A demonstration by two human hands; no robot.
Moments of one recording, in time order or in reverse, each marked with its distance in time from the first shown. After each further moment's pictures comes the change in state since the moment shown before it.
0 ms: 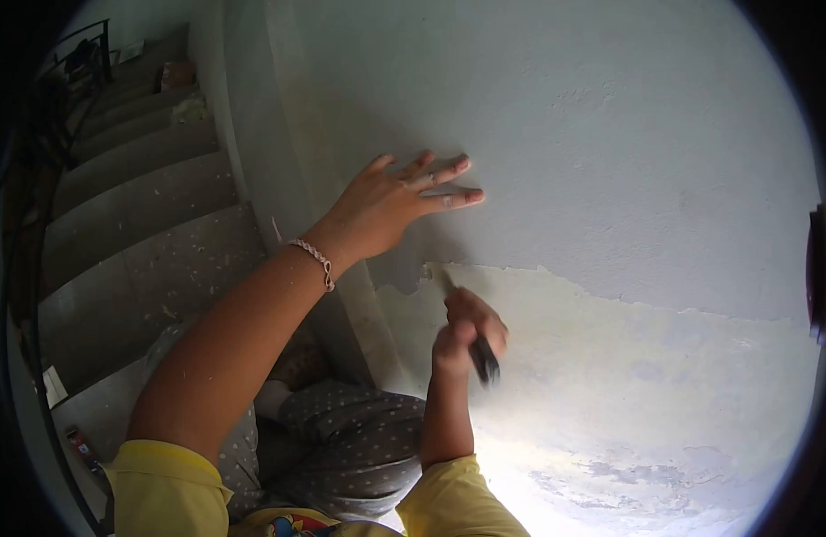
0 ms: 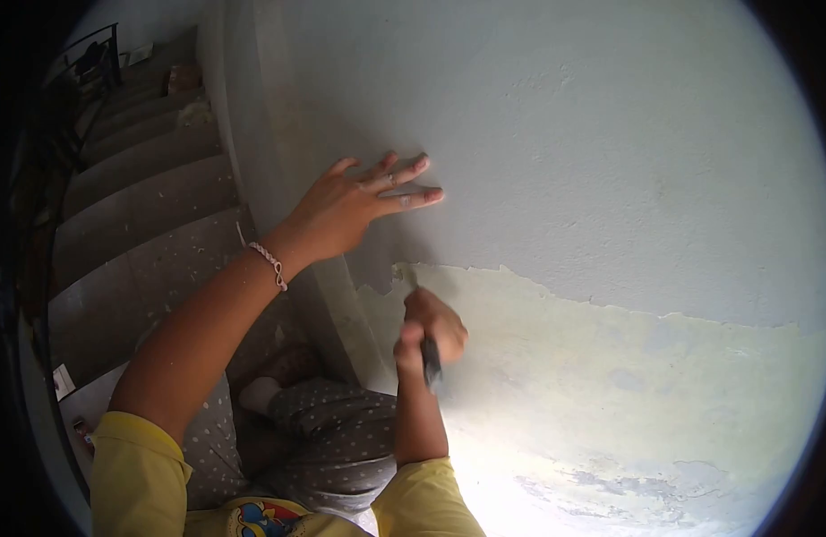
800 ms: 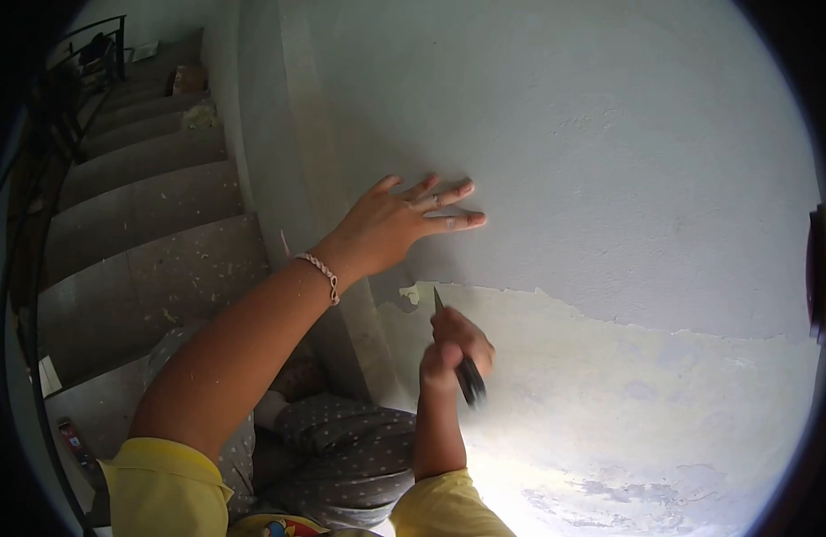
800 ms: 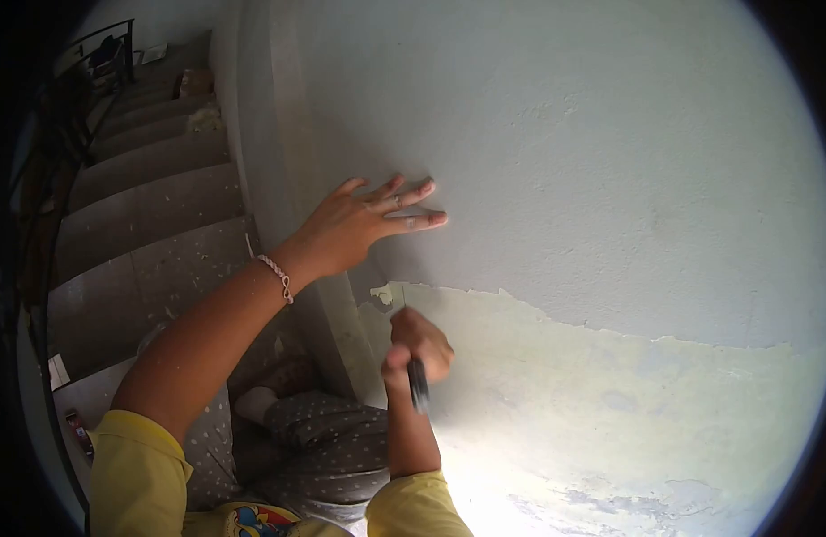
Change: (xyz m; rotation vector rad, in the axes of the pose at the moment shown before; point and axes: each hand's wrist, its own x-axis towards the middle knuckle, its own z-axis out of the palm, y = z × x) left_hand 0.000 0.001 -0.004 -0.048 -0.020 -0.017; right_hand -0.004 -0.006 0.007 0.181 -0.056 0.051
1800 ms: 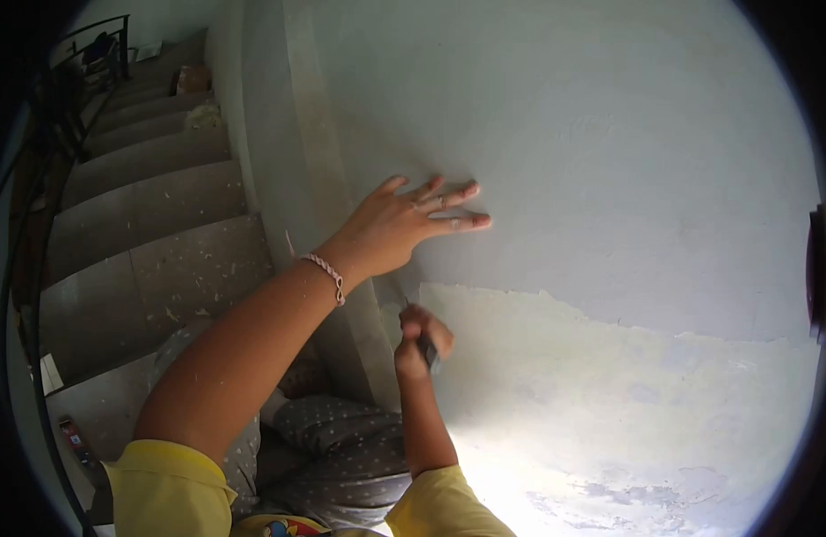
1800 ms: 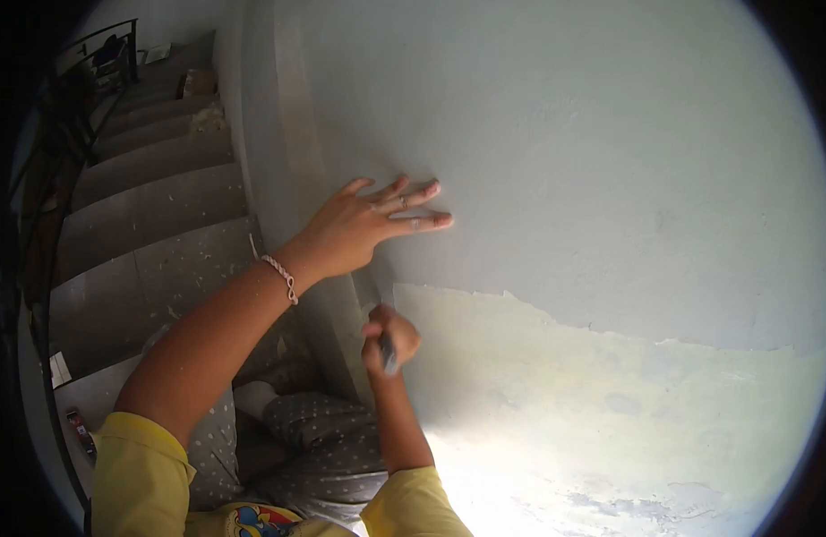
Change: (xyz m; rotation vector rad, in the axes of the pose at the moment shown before) left_hand 0.002 0.001 0.004 0.024 0.044 0.016; right_hand -0.056 0.030 0.011 -0.174 0.114 0.212
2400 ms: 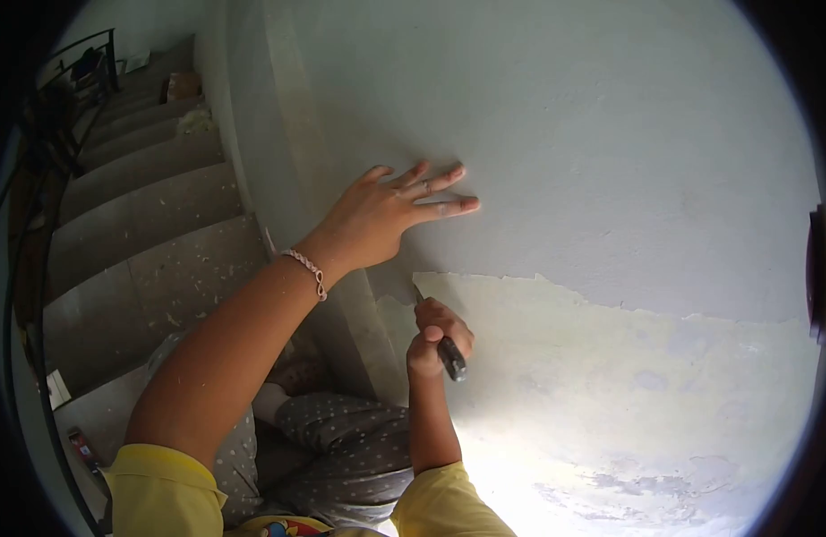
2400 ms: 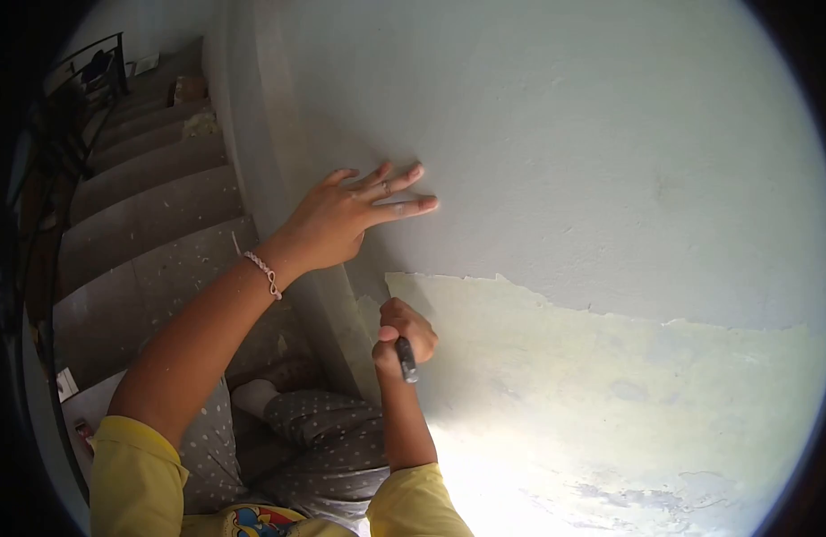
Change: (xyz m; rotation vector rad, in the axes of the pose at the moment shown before) left_hand 0.003 0.001 -0.002 -0.007 0.005 0.029; right_hand 0.020 -0.013 -0.014 0.080 -0.088 -0.087
